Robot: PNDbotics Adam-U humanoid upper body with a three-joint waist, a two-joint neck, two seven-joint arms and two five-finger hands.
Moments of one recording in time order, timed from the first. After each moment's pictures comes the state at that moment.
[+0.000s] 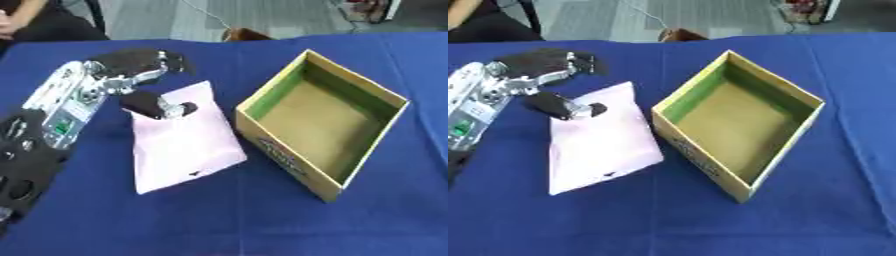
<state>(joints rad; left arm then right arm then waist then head) -0.46 0.66 -0.17 -1.59 -0.76 -0.30 -0.48 -0.01 -0.46 -0.21 -1.74 -0.07 -0.21 0.04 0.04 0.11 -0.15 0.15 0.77</state>
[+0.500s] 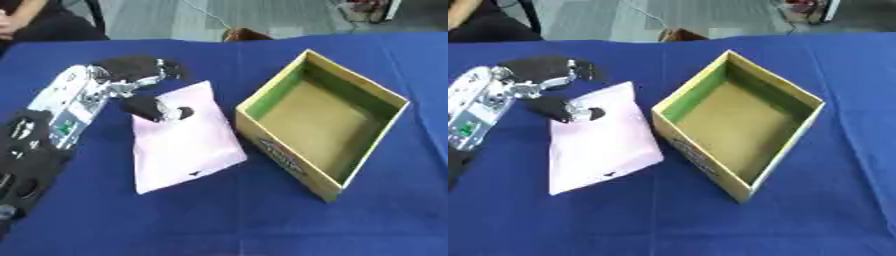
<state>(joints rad) -0.48 0.63 -0.17 -1.47 -0.84 -0.26 -0.45 -0.01 -0.46 -0.21 -1.74 -0.07 -0.21 0.04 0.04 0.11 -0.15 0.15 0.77</state>
